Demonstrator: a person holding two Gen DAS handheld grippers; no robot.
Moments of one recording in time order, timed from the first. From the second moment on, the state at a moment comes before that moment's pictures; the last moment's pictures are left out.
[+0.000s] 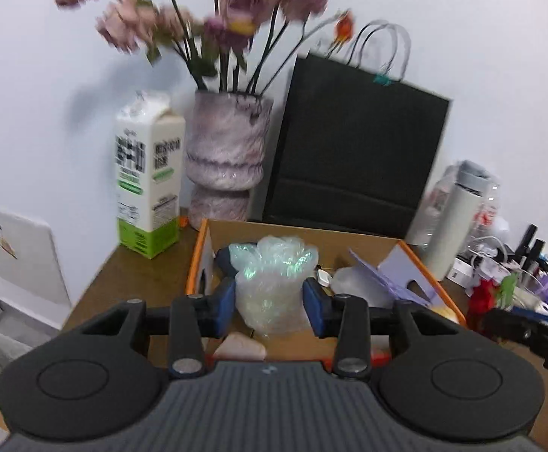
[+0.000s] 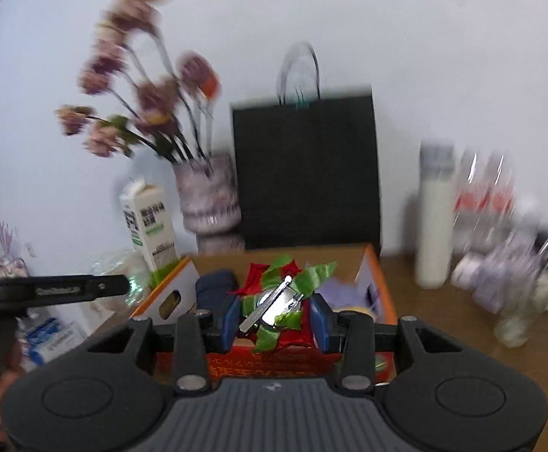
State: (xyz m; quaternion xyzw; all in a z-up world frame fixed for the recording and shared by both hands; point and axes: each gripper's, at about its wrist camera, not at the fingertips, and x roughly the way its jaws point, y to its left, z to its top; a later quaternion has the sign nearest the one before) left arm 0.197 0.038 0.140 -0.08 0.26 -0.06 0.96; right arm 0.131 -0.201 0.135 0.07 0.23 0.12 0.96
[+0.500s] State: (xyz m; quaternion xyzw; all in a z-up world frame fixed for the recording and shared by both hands) left arm 0.280 0.056 0.091 -0.11 0.33 -0.05 0.94; right arm 0.303 -0.119 0.077 0.01 0.39 0.12 0.91
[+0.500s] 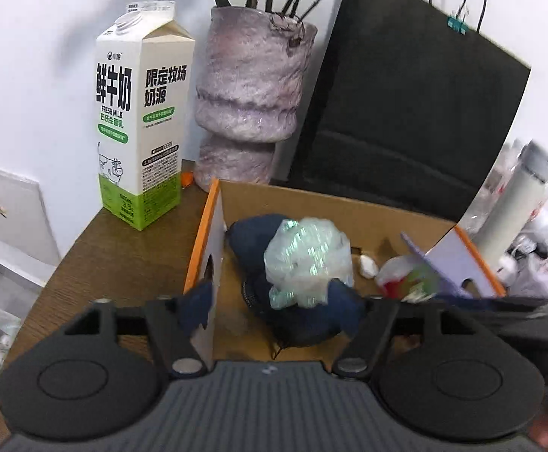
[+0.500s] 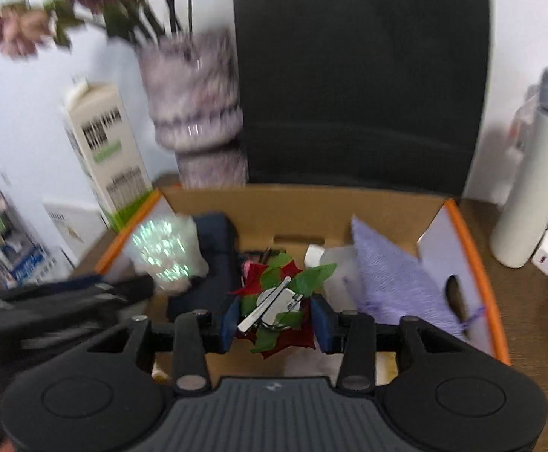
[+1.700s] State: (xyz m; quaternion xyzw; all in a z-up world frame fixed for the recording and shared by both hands) left arm 0.025 0.006 0.062 -0.02 0.30 0.00 0.95; right arm 0.026 -0.213 0.057 -0.03 0.29 0.07 0.95
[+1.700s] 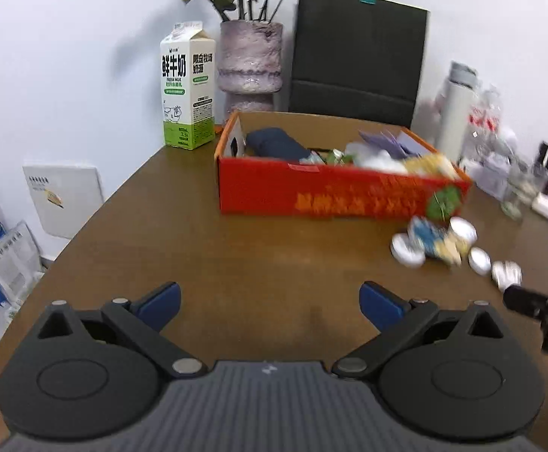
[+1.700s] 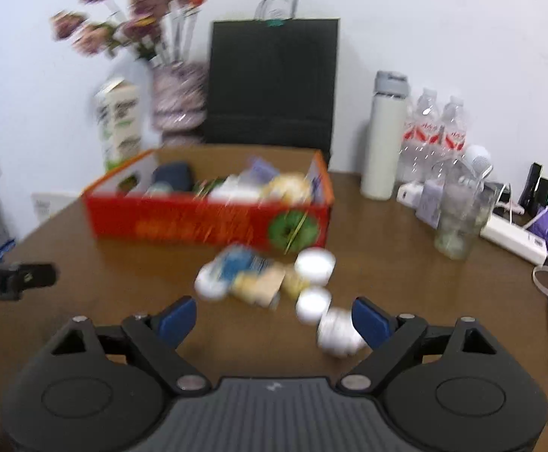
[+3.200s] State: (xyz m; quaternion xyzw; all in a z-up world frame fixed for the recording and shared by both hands) left arm 0.152 -0.107 0.018 0.07 0.34 -0.16 0.92; right arm 0.084 -0.262 0.011 0.03 0.35 0.04 0.94
